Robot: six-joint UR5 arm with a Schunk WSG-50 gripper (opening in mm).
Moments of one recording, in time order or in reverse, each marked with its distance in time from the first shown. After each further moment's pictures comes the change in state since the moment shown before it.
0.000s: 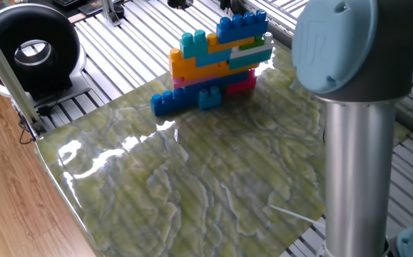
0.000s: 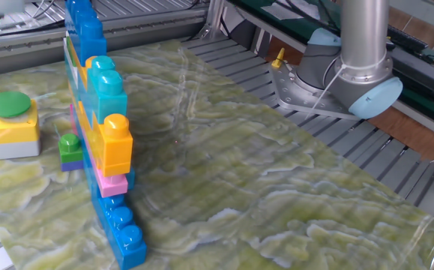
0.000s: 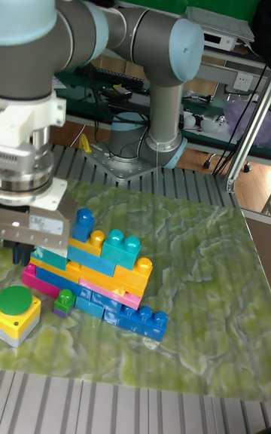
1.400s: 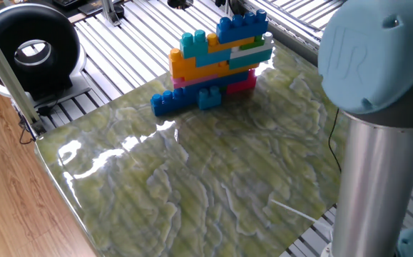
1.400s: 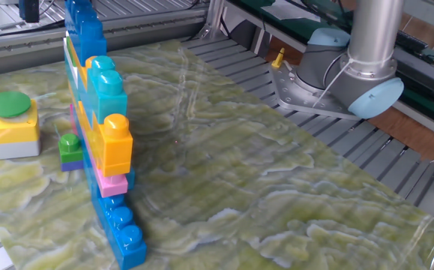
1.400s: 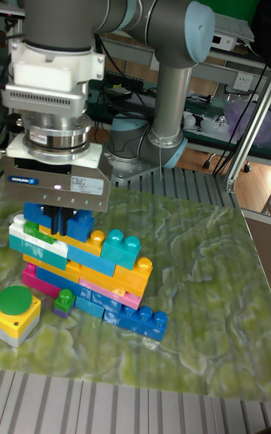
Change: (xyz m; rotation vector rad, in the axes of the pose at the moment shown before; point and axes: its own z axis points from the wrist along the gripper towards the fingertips) arm 0.038 0.044 -0.034 -0.051 -0.055 -0.054
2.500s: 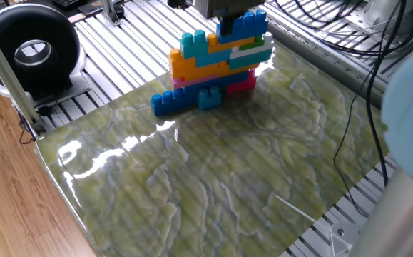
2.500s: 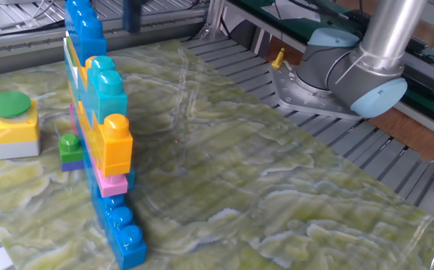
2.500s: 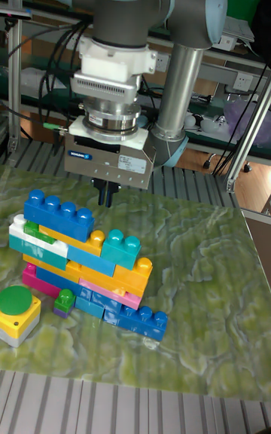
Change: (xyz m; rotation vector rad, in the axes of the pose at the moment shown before) arm 0.100 0.056 0.007 0.037 0.052 0.140
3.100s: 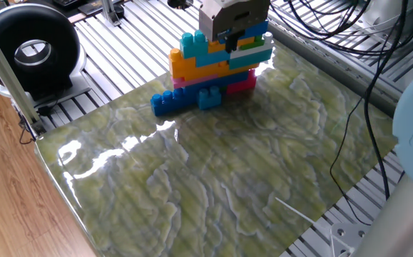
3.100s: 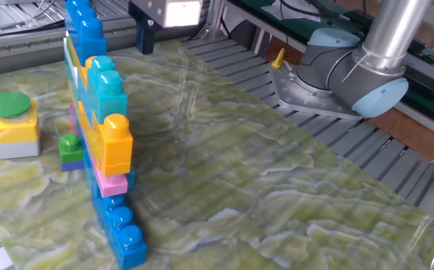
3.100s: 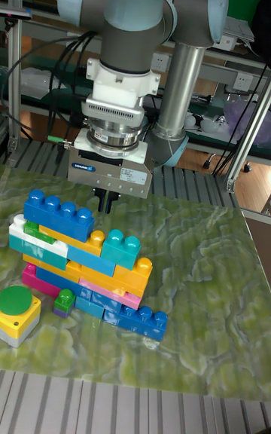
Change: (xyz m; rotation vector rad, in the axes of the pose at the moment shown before) arm 0.015 -0.001 0.027 0.018 0.029 -0.083
